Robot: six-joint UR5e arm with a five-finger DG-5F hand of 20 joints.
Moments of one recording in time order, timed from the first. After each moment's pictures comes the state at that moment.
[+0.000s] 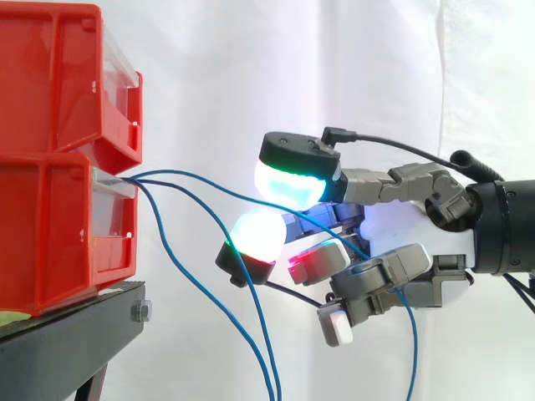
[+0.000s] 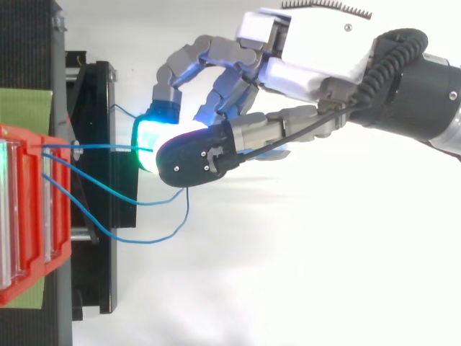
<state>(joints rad) 0.13 -2.31 -1.17 -2.83 -1.27 -0.07</state>
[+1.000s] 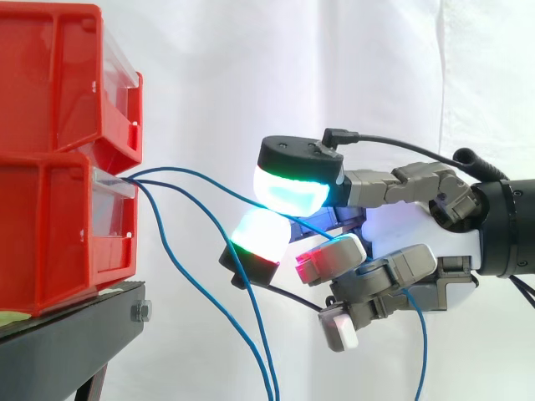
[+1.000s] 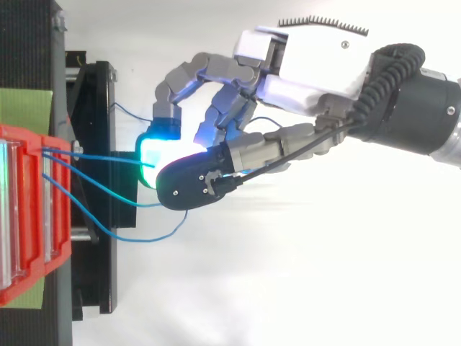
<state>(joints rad) 0.14 -2.31 -1.17 -2.83 -1.26 -0.06</state>
